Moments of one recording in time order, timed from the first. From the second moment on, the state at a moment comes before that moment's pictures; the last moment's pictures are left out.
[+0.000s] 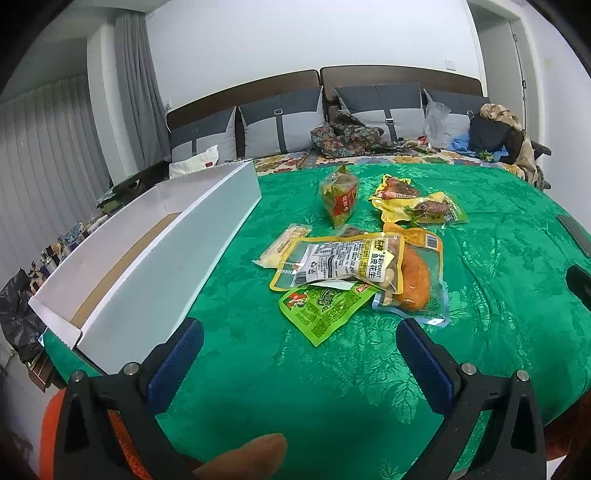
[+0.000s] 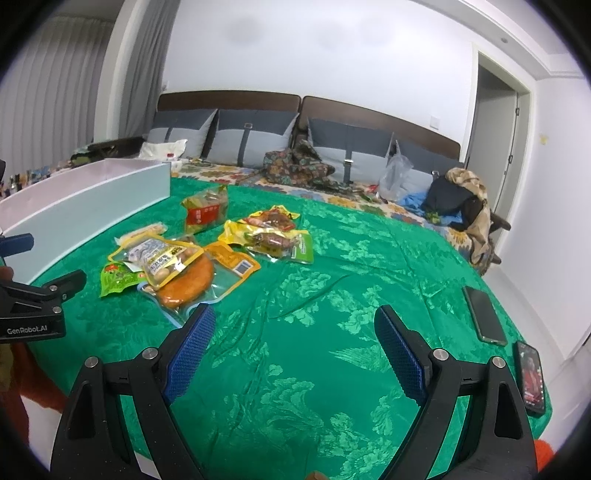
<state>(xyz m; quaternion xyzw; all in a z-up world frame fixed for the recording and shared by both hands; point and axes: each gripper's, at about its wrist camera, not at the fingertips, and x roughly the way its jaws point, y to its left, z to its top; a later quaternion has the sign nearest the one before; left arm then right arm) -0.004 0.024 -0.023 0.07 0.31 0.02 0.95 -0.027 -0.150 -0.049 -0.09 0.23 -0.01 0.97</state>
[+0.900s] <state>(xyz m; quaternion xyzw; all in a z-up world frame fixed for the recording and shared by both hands) -0.002 0.030 -0.024 0.08 0.31 0.03 0.95 -0.025 -0.145 -0.052 -0.09 0.24 0.00 0.97</state>
